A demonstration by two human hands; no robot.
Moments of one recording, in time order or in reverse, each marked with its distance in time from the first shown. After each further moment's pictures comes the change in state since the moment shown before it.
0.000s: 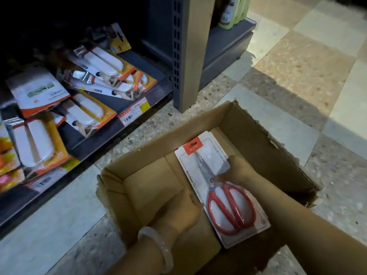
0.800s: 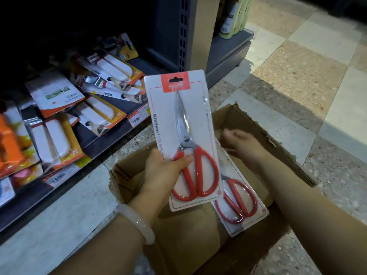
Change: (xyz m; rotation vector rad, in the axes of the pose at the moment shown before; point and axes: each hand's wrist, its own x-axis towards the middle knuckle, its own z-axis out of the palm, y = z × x) left_hand -0.028 0.024 -0.070 -0.880 0.357 0.127; right_hand -0.039 -0.045 -0.038 0.666 0.095 -0.191
